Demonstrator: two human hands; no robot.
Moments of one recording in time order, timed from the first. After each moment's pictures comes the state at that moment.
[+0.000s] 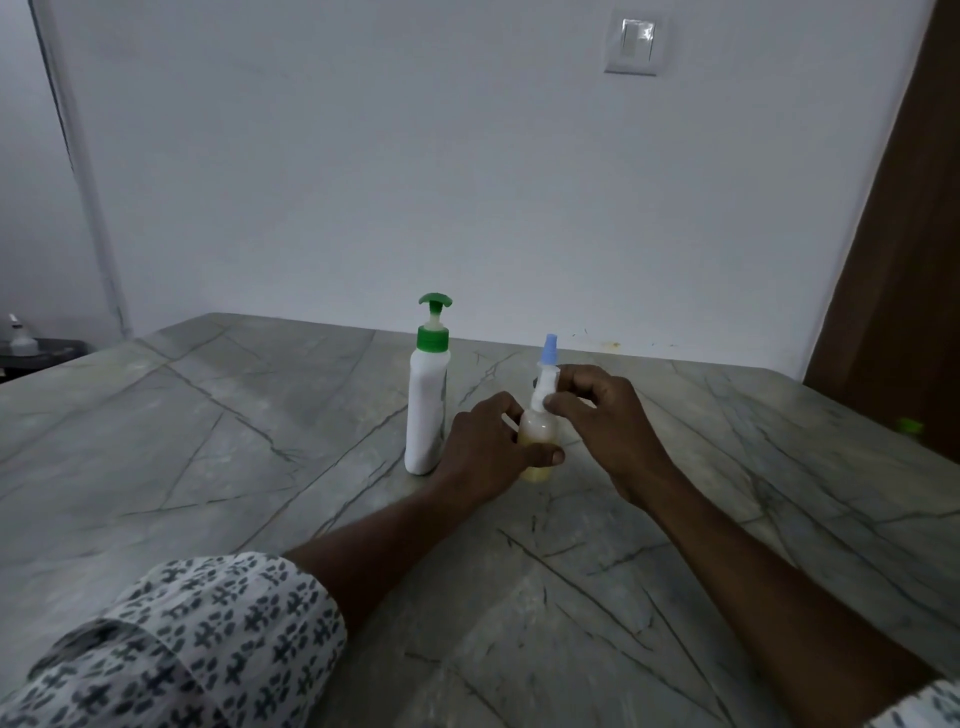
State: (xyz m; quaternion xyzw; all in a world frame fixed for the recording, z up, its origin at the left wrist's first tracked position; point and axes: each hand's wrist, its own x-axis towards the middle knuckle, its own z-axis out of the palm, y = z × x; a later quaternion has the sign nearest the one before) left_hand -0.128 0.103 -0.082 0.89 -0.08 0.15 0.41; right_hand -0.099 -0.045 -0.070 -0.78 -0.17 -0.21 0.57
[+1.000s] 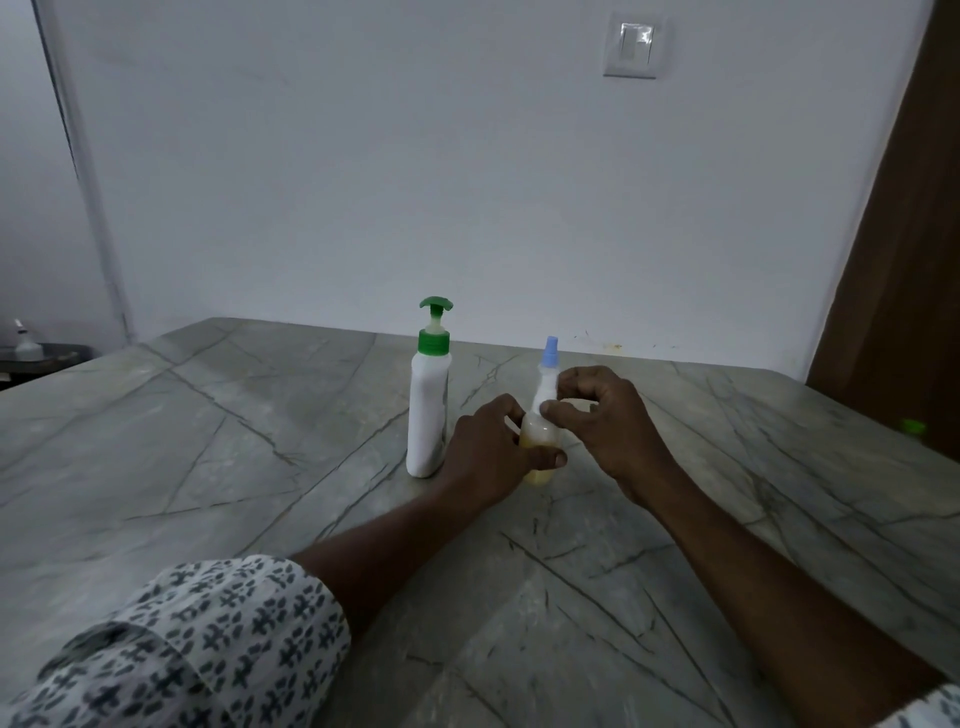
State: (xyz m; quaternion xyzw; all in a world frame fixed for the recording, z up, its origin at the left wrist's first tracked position) left_hand -0.131 0.102 -0.082 0.89 -0.08 0.17 0.42; right_hand -0.097 -0.049 -0.069 -0.80 -0.18 -0.25 0.50
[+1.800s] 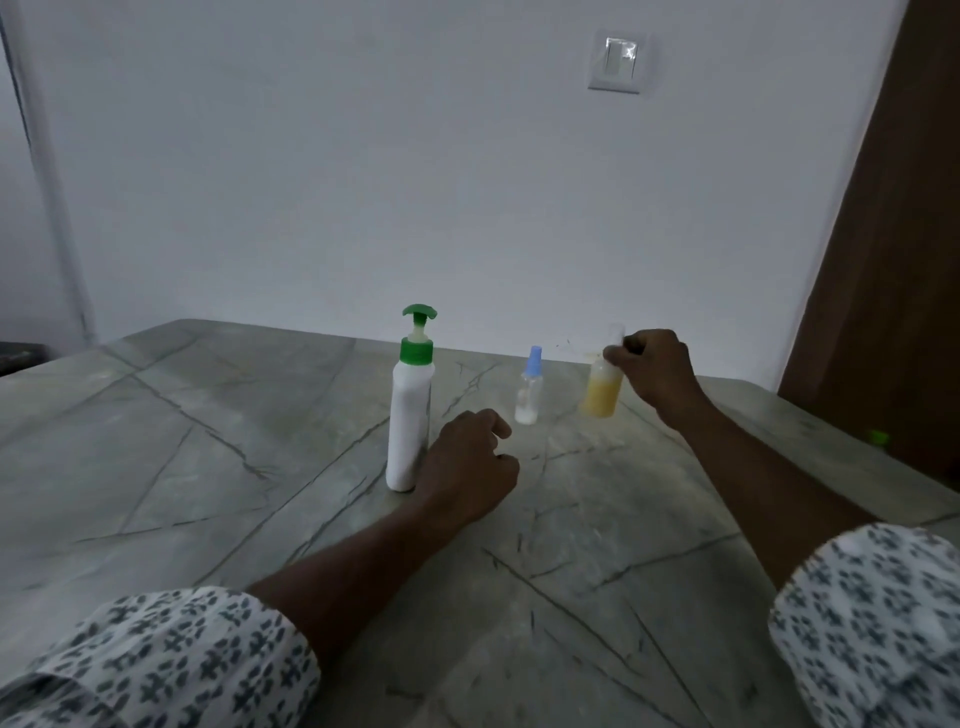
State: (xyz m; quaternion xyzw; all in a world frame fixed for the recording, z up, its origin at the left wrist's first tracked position) left_hand -0.128 0.107 -0.085 0.91 -0.09 0.19 0.36; right_hand -0.018 -0.118 -0.018 -0.86 -0.02 -0.28 0.42
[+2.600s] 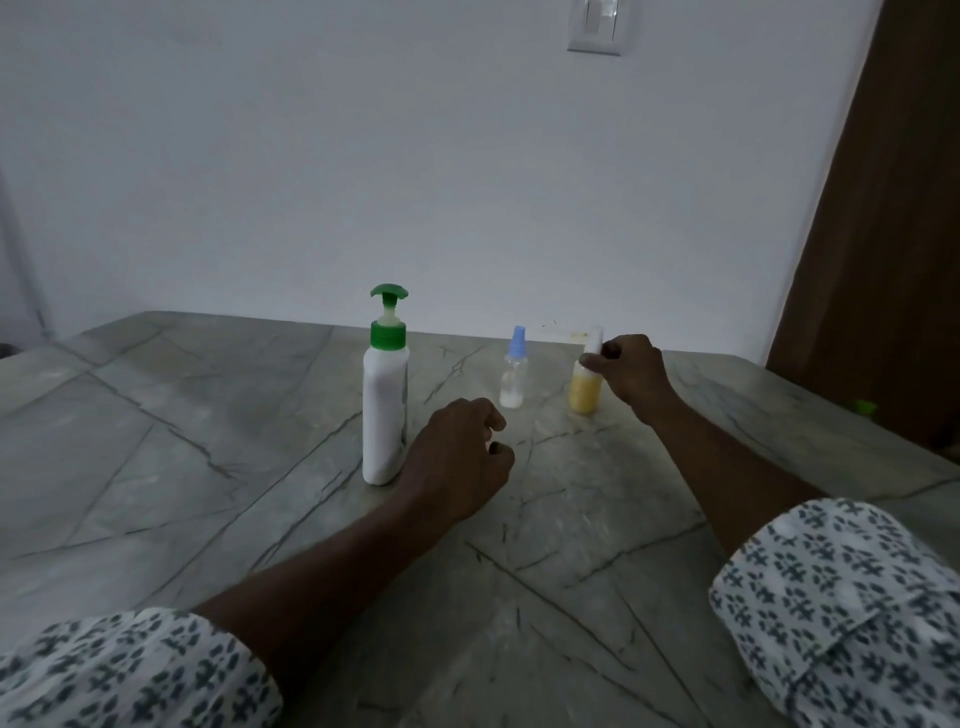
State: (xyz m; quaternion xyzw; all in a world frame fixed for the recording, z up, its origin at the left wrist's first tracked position) left_hand -0.124 0.102 -0.088 0.91 -0.13 0.22 0.32; right_hand 0.027 -0.127 -0.060 -0.87 0.01 -0.24 0.43
